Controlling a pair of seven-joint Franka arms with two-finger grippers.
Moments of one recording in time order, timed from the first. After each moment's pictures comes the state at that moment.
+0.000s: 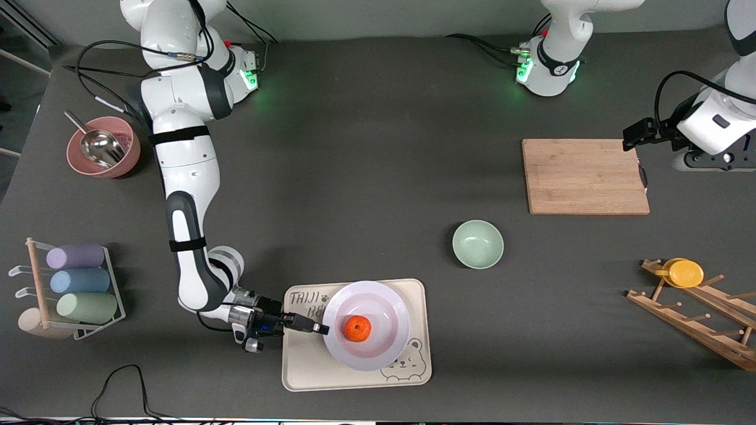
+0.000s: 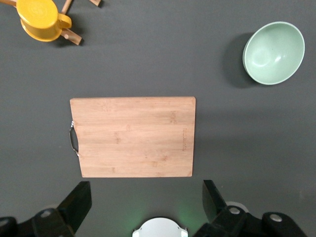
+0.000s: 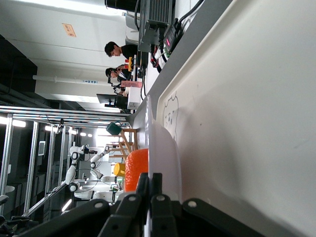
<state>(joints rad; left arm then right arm) -0.07 -0.15 0.06 -1.91 0.01 1.62 0.00 0.29 1.27 -0.19 -1.01 1.86 1.99 -0.77</state>
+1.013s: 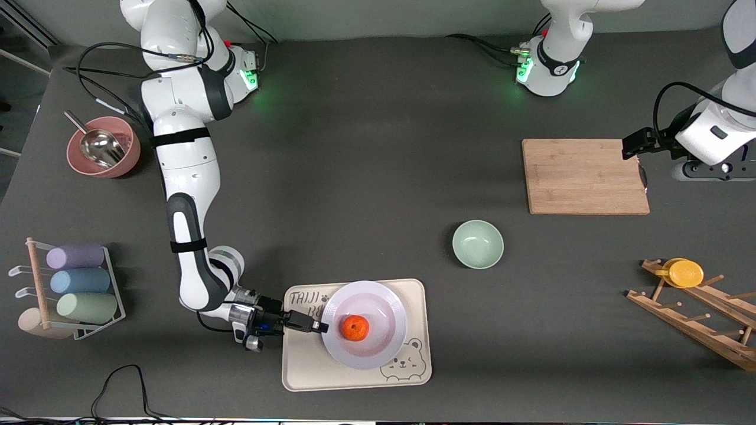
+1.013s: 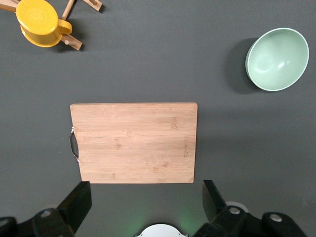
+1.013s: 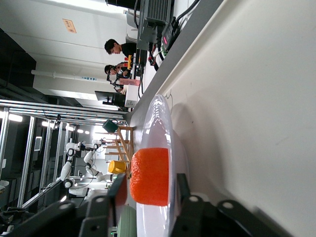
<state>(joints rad) -0.07 -0.12 0.06 -1.90 0.01 1.64 0.00 0.29 1.28 -0.19 -1.02 1.86 1.98 -0.82</state>
